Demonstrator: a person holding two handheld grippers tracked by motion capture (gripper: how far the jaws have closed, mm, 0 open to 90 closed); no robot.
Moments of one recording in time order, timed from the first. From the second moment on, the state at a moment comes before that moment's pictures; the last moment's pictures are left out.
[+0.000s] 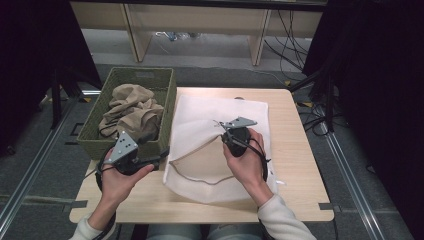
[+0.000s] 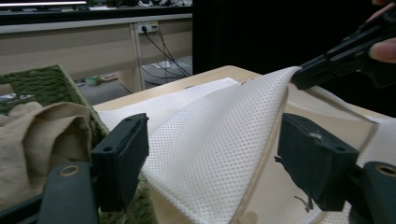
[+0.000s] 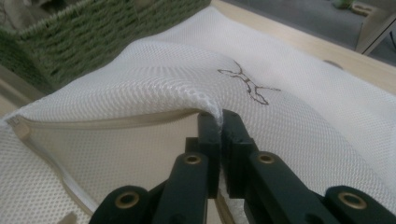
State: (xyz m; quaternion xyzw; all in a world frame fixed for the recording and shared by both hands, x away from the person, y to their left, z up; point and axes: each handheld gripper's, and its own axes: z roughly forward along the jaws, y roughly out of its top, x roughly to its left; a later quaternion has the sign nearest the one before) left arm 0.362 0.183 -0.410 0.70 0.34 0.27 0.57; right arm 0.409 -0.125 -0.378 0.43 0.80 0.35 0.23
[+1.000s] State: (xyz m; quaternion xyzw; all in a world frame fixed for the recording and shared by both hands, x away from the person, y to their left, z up) left arm 0.457 0.225 -0.398 0.72 0.44 0.28 0.45; right arm 0.411 -0.129 -0.362 0.41 0.78 0.39 0.27
